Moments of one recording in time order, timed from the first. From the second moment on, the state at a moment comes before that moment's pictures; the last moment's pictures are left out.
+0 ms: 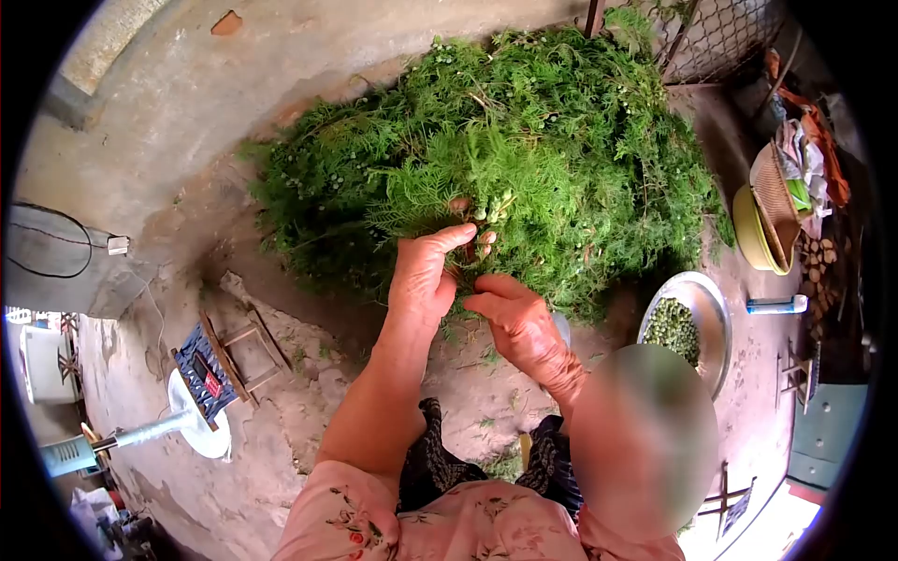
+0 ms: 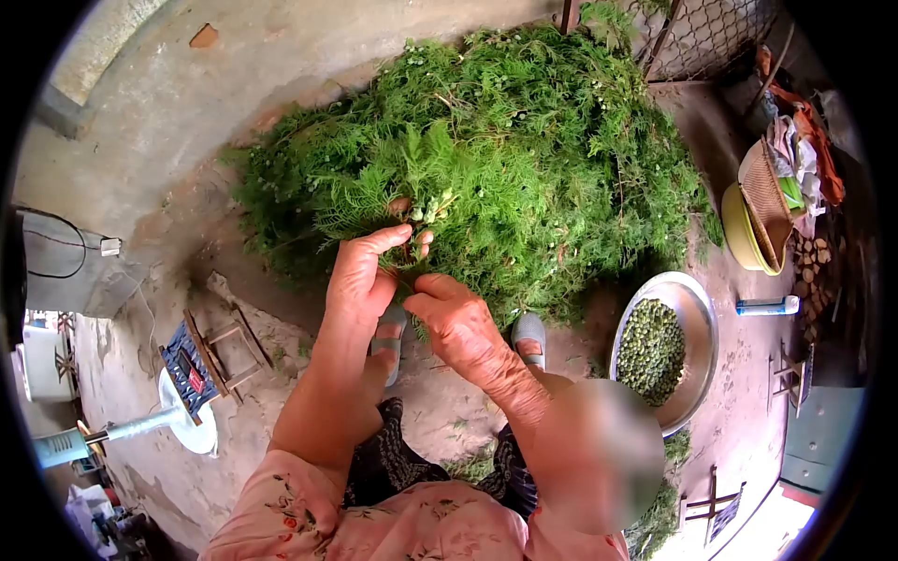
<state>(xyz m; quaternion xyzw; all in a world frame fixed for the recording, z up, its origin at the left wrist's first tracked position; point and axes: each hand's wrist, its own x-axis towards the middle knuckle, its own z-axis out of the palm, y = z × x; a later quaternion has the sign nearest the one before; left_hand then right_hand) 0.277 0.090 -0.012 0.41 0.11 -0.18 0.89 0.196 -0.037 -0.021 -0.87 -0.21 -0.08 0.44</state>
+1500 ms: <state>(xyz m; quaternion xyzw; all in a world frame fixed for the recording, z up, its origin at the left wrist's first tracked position) 0.249 0.053 -0.009 0.49 0.05 -0.13 0.86 0.226 -0.065 -0.008 -0.53 0.16 -0.12 0.83</state>
